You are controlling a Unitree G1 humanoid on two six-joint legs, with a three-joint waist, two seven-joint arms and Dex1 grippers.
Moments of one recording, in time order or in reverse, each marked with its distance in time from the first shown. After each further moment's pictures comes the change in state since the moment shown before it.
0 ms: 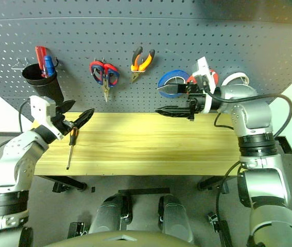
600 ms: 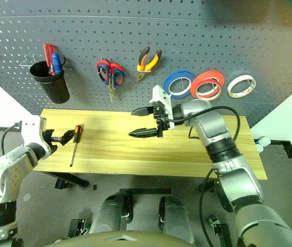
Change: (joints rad) left arm -0.014 0.025 0.062 0.101 0.042 0.378 0.292; right arm -0.019 0.194 0.232 0.073 -0.179 -0.025 -0.103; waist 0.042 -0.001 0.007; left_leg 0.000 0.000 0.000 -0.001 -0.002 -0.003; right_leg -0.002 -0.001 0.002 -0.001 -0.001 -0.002
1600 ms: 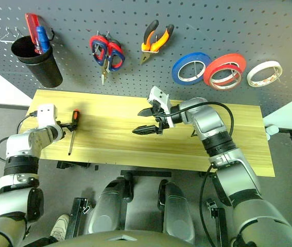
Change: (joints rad) left arm -0.420 -0.040 -0.085 0.629 0.184 -0.027 0.101; right arm -0.042 -0.031 0.010 0.071 -0.077 0.079 -0.036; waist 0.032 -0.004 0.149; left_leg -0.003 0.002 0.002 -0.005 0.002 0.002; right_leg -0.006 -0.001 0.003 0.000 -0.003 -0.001
